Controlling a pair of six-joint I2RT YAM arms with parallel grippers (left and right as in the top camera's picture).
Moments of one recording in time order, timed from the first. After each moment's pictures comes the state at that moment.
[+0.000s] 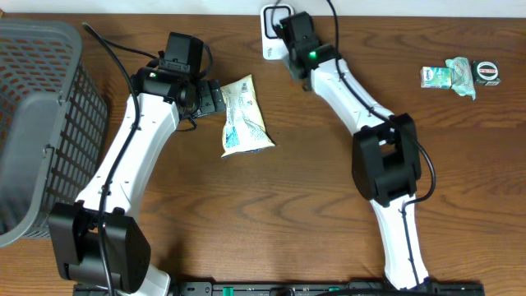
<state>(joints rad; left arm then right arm) -0.21 1.71 1.48 -0.95 -0.11 -0.46 0.42 2.40 2.05 -0.46 0.43 -0.32</state>
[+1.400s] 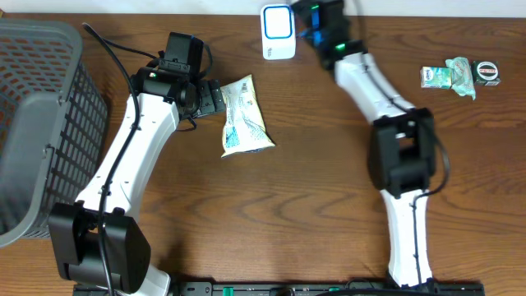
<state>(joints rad) -0.21 1.71 1.48 -0.95 -0.11 -0.46 0.25 2.42 2.05 -0.21 0.27 -0.61</state>
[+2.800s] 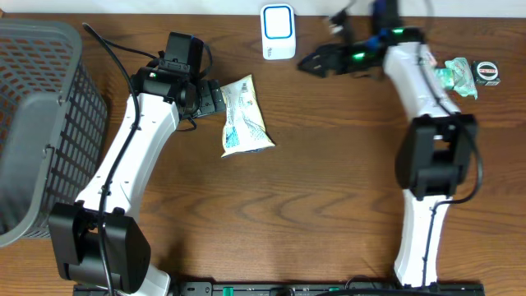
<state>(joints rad) -0.21 1.71 1.48 -0.95 -0.11 -0.46 0.15 2.34 2.04 -0.84 -0.87 -0.11</state>
